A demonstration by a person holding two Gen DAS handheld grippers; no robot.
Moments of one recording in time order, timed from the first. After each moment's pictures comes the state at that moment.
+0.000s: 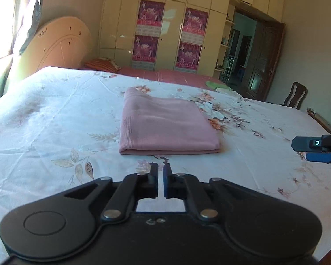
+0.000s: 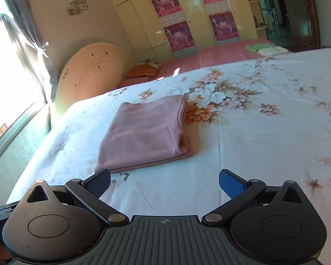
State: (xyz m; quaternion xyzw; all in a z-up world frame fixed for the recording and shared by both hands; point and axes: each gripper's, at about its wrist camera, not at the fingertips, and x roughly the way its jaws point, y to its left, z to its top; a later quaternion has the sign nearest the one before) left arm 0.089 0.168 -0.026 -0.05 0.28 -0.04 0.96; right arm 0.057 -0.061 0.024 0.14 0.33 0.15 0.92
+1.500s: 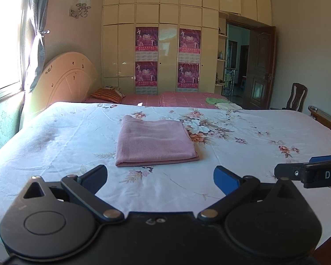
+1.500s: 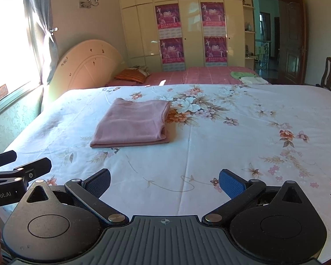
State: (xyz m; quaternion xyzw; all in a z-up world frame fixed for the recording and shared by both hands) left arm 0.003 0.096 0.024 0.00 0.23 -0.02 0.97; right arm -0.053 -0.069 0.055 0.05 0.31 0.11 0.94
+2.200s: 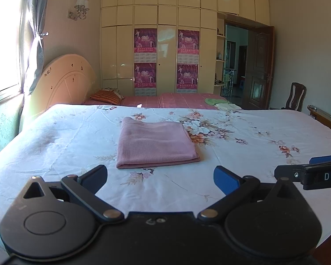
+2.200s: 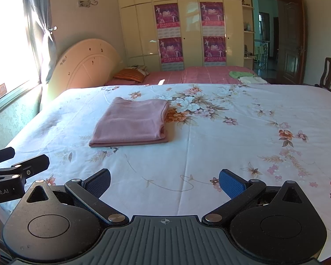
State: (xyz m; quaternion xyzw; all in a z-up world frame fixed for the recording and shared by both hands) left arm 0.006 0.105 0.027 0.00 0.23 -0.02 0.97; right arm -0.053 -0.068 0.056 0.05 0.31 0.11 0.94
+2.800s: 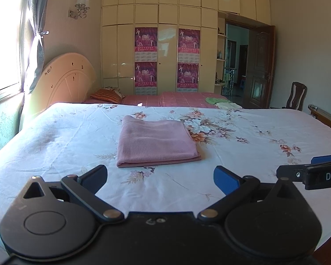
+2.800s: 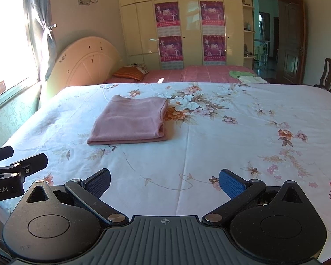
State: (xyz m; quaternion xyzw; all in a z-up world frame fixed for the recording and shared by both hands) left arm 0.008 0.108 0.024 0.00 0.23 -0.02 0.97; right arm -0.052 -0.071 0.054 0.05 0.31 0.11 0.94
